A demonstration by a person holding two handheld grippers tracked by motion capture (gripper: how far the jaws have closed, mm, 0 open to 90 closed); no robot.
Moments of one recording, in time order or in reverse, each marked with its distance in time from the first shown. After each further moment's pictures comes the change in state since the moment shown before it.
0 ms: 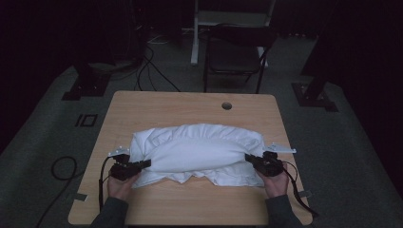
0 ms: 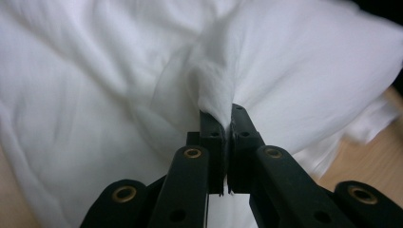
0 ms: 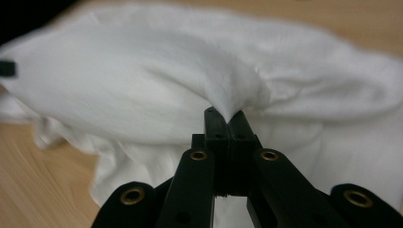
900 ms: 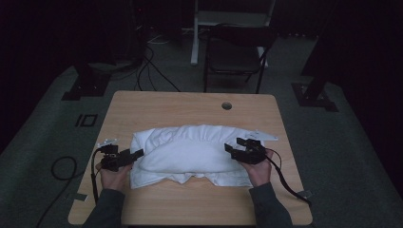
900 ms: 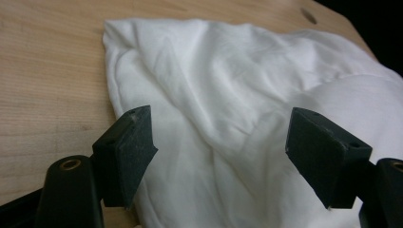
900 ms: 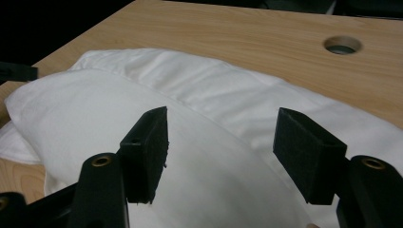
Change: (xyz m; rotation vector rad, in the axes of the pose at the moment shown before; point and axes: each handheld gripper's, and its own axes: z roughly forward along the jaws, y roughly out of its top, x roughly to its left) left arm 0.027 0.031 -0.014 -0.118 0.169 -0.152; right arm 0.042 0.055 0.030 -0.104 0.019 -0.077
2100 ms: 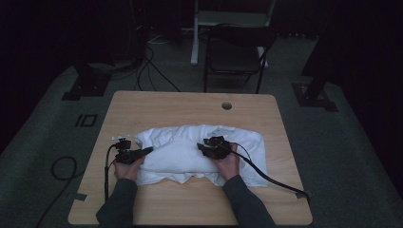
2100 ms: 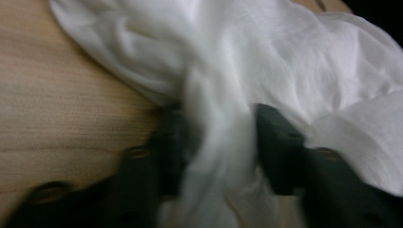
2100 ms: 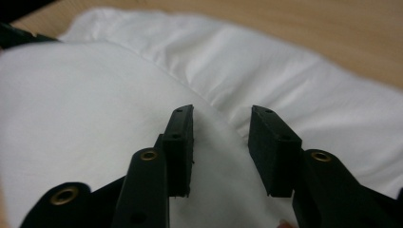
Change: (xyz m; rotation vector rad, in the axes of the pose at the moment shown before) left arm 0.008 0.003 0.054 0.105 -0.113 -0.143; right arm 0.046 -0.002 0.101 0.140 0.037 -0.126
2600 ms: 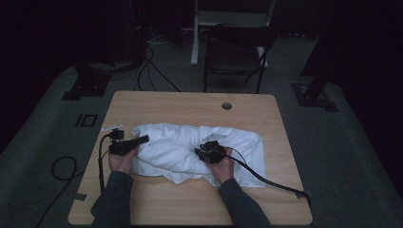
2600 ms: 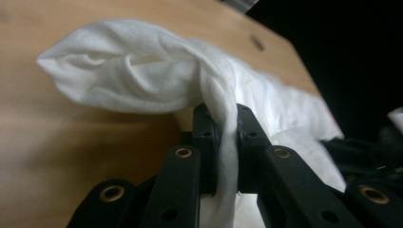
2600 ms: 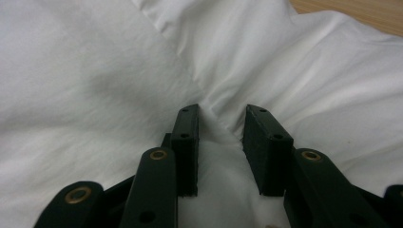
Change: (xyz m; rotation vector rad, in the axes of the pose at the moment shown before) left arm -0.036 0.038 -0.041 -0.119 -0.119 0.113; right arm 0.009 -0.017 0.025 0.033 -0.010 0.006
